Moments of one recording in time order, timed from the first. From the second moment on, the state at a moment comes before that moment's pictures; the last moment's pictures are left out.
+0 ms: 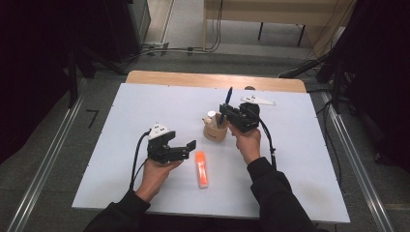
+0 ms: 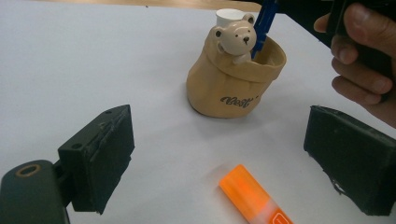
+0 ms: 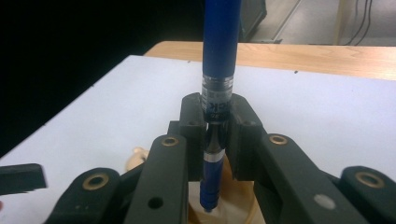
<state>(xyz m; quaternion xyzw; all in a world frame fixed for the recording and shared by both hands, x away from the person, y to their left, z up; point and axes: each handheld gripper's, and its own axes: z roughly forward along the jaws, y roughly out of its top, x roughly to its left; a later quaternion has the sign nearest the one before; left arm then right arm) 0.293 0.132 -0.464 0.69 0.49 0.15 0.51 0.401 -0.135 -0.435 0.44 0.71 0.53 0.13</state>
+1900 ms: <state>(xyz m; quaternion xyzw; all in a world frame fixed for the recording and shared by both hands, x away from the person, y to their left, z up) 0.297 0.142 -0.470 0.68 0.50 0.15 0.51 0.341 -0.139 -0.445 0.43 0.72 0.52 0.15</state>
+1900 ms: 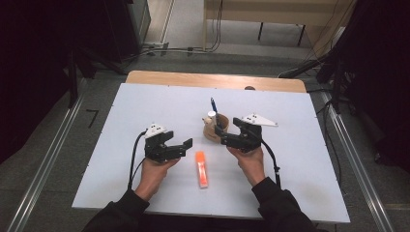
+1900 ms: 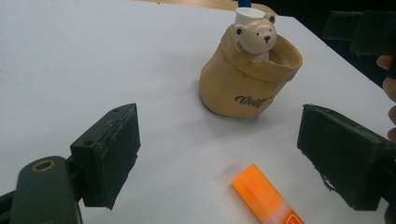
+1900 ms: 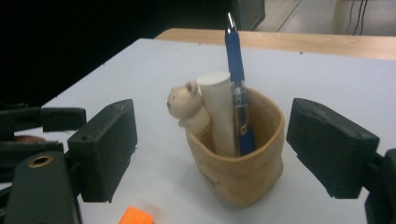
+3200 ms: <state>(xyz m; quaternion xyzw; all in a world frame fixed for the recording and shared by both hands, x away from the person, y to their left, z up) 0.298 0.151 -0.476 0.67 0.52 0.16 0.50 0.307 -0.126 -0.477 0.41 0.76 0.49 0.13</state>
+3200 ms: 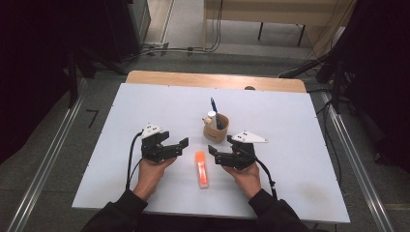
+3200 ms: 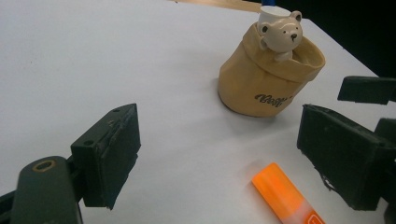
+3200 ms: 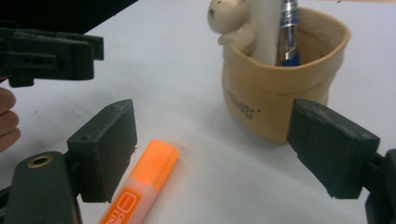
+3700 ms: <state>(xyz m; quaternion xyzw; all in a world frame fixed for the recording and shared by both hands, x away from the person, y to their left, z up) 0.299 0.151 -0.476 0.67 0.52 0.16 0.50 0.290 -0.100 -0.498 0.39 0.79 0.46 0.12</state>
